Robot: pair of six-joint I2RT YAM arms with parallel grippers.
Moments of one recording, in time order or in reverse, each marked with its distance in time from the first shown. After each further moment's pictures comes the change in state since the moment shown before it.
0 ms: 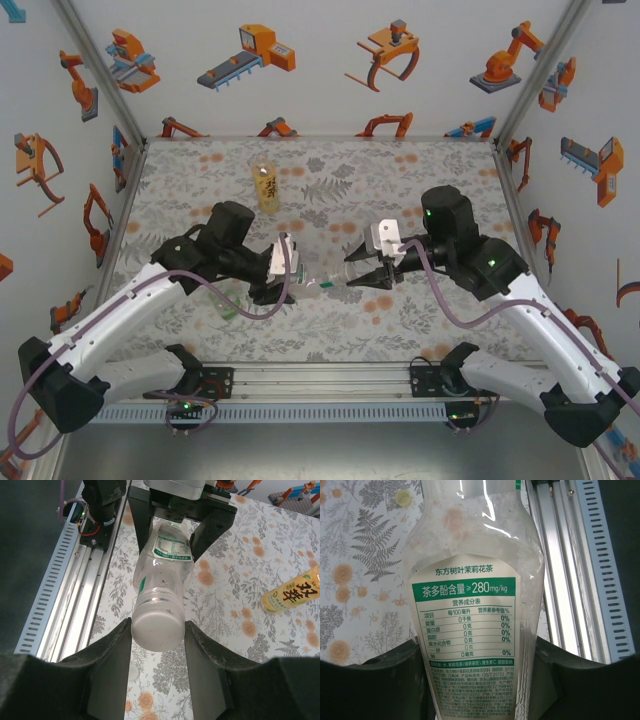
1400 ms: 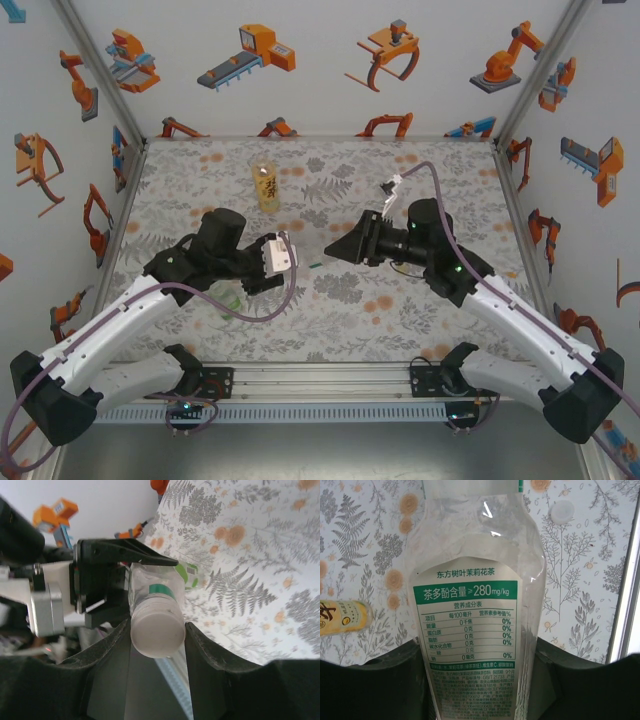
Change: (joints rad) left arm 0.002 -0.093 -0.093 0.111 -0.378 -0.061; right arm 0.006 0.024 -0.301 0.531 0.462 1.553
